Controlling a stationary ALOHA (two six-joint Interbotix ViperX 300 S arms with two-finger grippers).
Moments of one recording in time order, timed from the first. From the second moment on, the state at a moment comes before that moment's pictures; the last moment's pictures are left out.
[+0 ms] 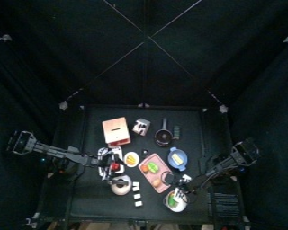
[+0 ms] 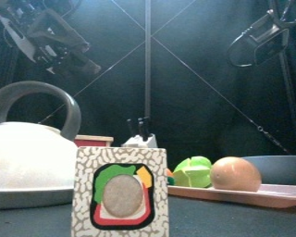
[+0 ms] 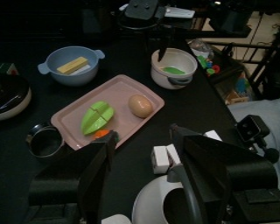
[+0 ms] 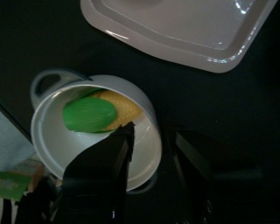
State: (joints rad) left arm -0.15 -0.46 1.03 -0.01 -0.27 -0.04; right arm 0.50 -0.14 0.64 -0.08 0.81 1.11
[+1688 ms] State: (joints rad) left arm -0.10 -0.46 1.06 -0.02 -0.27 -0.04; right arm 0.77 0.03 0.56 -0.39 0.91 2.35
